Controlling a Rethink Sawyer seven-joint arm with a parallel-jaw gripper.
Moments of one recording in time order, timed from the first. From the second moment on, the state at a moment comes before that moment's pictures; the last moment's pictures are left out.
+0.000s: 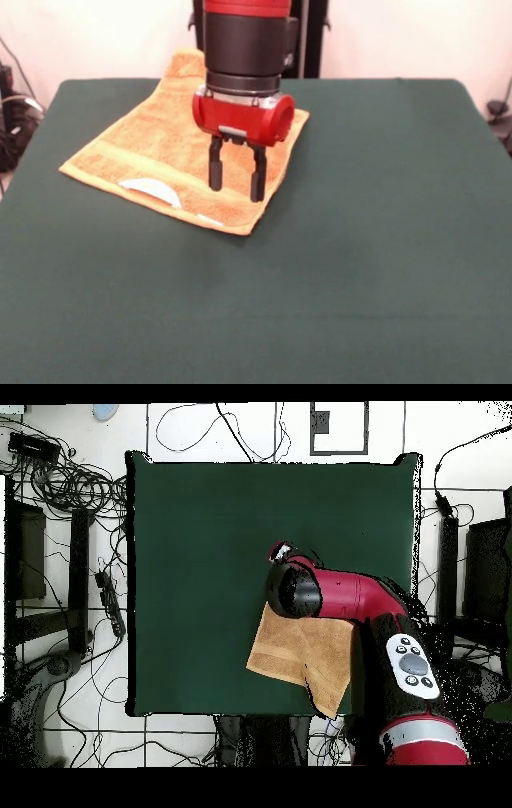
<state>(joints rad) -0.34 -0.57 0.11 1.58 -0.26 0.24 2.24</state>
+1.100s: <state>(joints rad) -0.33 -0.38 0.06 1.55 -0.24 0.12 2.24</state>
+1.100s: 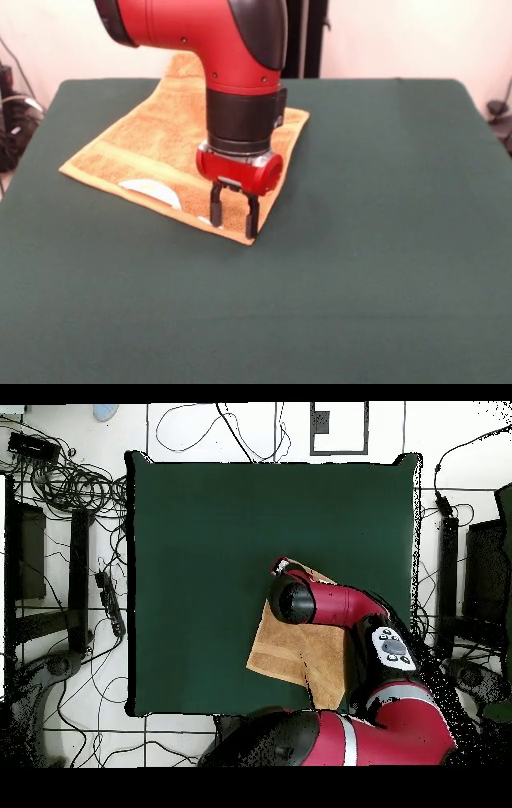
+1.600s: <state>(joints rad) -0.32 -0.38 0.03 1.55 -0.24 0.11 2.24</state>
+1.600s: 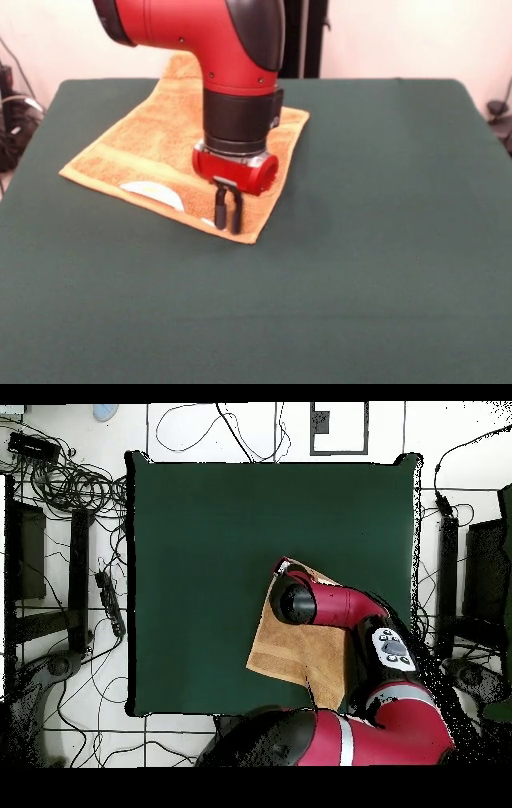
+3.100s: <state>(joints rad) -0.45 -0.40 0.02 1.62 -0.27 -0.02 2.24</state>
